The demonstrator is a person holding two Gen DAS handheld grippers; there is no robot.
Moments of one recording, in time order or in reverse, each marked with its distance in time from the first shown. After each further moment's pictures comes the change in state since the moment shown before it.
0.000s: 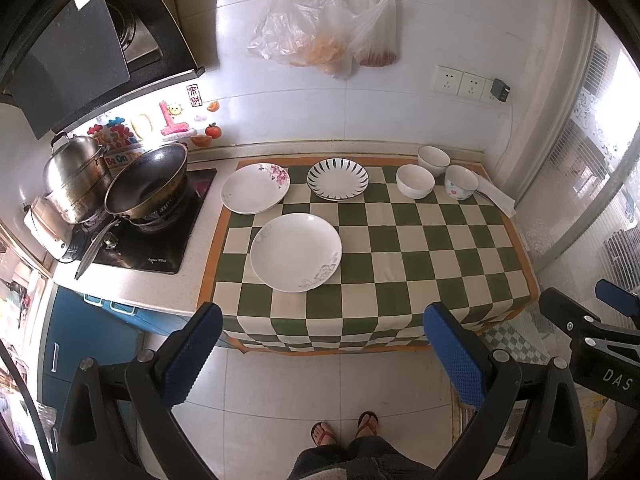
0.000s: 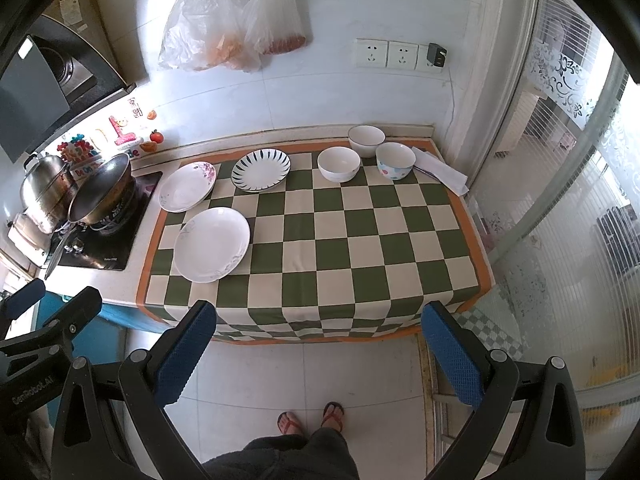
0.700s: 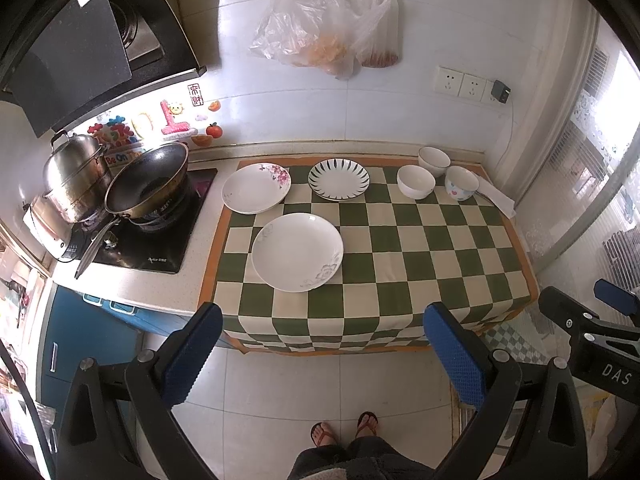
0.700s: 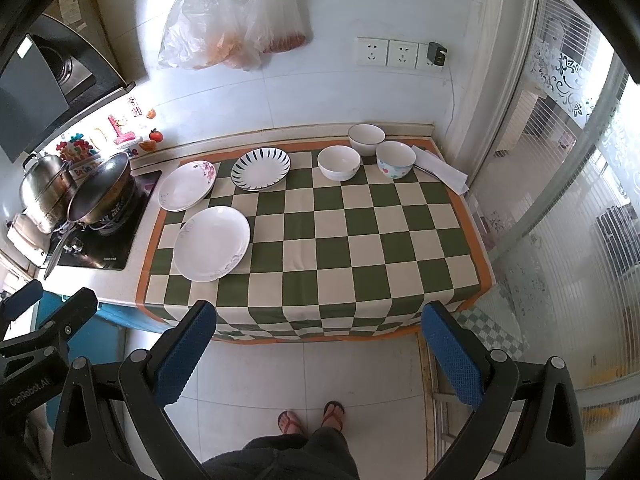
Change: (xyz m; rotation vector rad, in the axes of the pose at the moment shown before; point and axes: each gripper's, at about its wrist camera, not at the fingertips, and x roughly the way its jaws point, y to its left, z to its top) left arm 0.002 0.001 0.000 -0.003 0.001 0.000; right arm 0.004 0.000 -0.002 -0.001 0.007 -0.005
